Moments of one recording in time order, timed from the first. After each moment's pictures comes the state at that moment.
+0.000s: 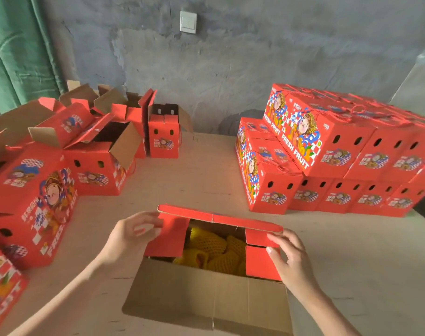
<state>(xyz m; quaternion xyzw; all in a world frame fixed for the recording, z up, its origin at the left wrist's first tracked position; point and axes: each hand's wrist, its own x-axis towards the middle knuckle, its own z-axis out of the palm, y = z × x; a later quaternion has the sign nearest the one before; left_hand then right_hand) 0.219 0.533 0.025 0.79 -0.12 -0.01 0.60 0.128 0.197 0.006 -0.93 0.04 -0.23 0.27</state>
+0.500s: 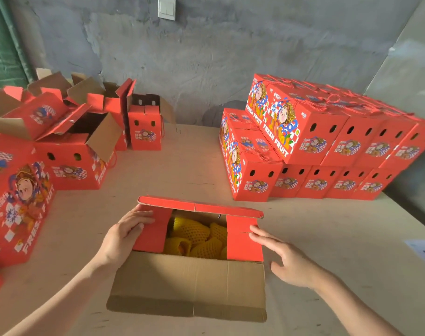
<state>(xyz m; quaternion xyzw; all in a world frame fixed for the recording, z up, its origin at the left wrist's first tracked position) 0.220 0.517 -0.015 0.83 -0.19 0.04 0.53 0.098 0.157 0.022 -0.94 -0.07 0.09 0.31</state>
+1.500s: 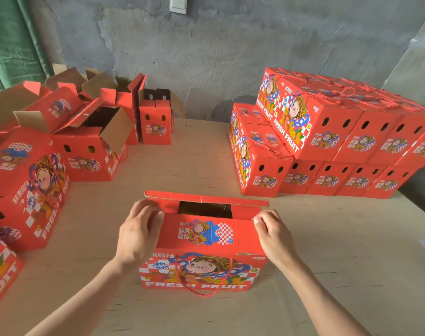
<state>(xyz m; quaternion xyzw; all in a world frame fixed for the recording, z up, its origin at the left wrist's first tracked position) 0.189 0.493 -0.003 0.89 -0.12 0.20 0.39 0.135 0.208 0.008 -0.94 0.08 -0.19 0.28</state>
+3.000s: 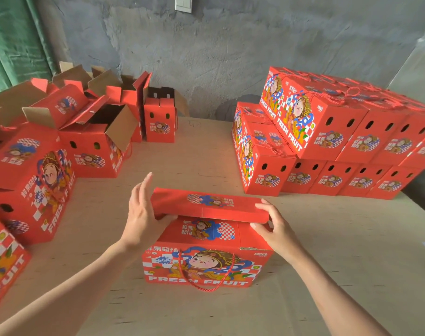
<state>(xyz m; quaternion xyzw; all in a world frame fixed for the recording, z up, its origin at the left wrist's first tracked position) 0.202 0.493 0.008 0.87 -0.13 0.13 0.45 0.140 0.187 0.002 -0.90 0.03 -0.09 0.42</state>
